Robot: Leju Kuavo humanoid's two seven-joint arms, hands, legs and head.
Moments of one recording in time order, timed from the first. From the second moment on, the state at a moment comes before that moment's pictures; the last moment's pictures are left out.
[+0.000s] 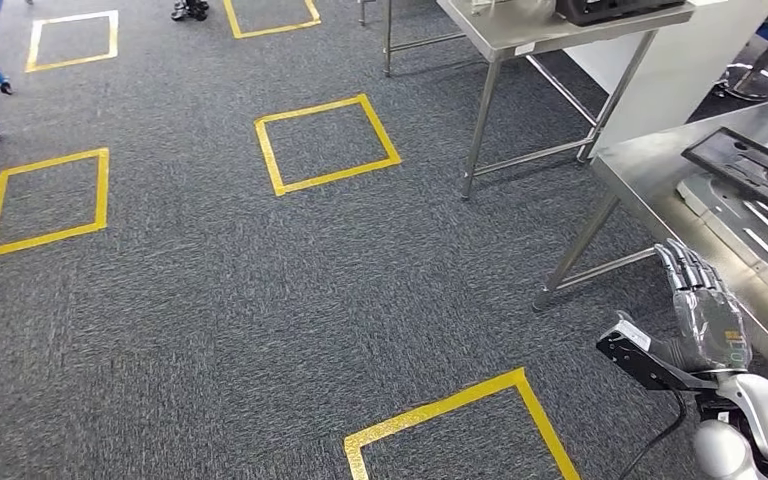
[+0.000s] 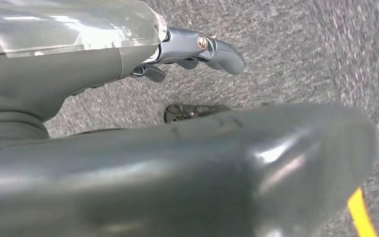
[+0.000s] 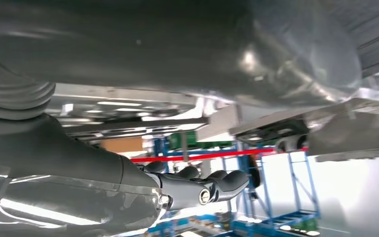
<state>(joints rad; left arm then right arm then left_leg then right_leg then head) -0.13 -0.13 -1.38 -0.15 1.36 0.10 -0.49 0.03 -0.41 -0.20 -1.65 0.93 -0.23 -0.15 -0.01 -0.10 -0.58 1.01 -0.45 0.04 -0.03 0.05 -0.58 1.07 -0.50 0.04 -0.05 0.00</state>
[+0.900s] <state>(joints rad) -0.09 -0.10 -1.37 -0.15 1.42 0.16 -0.41 0.15 -0.08 0.31 -1.19 0.18 -0.02 -0.46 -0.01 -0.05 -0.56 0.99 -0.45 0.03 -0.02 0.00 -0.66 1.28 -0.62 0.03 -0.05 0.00</state>
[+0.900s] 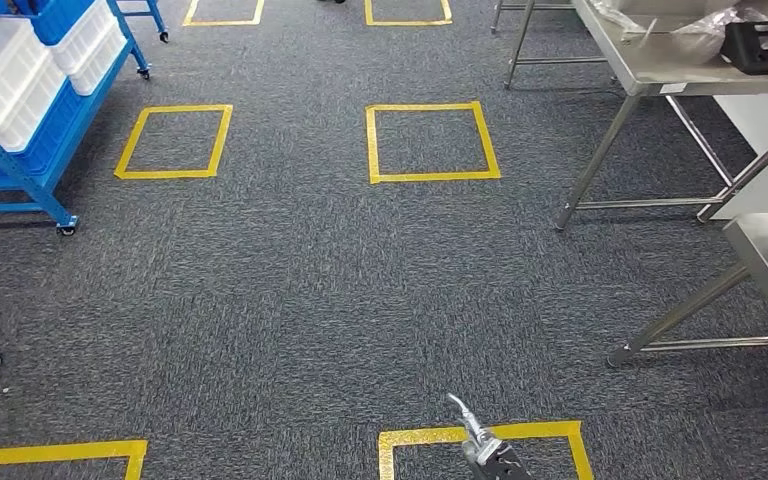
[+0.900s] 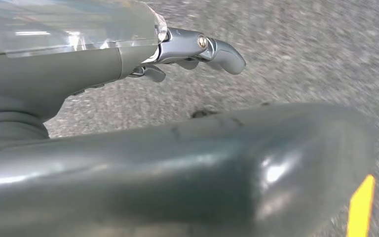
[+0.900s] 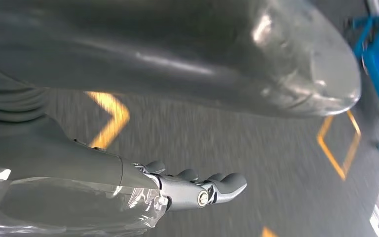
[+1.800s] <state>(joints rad) -0.10 -0.08 -1.33 -0.15 1.45 0.25 -0.49 -0.12 0.11 0.39 -0.44 -0.04 0.10 -0.57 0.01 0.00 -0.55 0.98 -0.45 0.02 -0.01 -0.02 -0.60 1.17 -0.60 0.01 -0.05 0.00</state>
